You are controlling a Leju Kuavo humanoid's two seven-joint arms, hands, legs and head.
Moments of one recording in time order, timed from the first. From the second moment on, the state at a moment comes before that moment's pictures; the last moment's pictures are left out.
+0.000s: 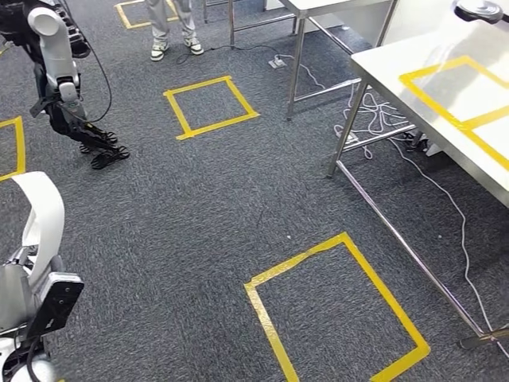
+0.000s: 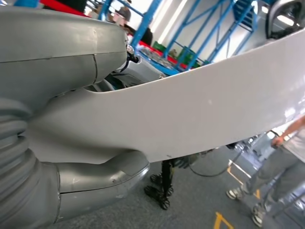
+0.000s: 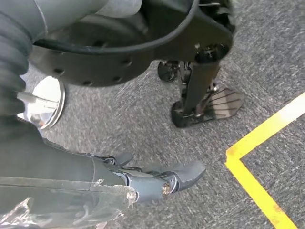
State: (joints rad) left arm 0.30 -0.06 -0.08 -1.60 -0.83 0.33 -0.36; right arm 0.00 0.17 -0.65 -0.24 0.45 0.05 -0.37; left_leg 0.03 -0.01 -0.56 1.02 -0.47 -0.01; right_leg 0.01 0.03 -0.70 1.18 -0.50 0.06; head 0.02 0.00
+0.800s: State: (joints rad) left arm 0.21 -0.04 -0.15 -1.59 -0.82 0.37 -0.36; right arm -0.01 0.17 -0.68 -0.24 0.48 0.09 -0.37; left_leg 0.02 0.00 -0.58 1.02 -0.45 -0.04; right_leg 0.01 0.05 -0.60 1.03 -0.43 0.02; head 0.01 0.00
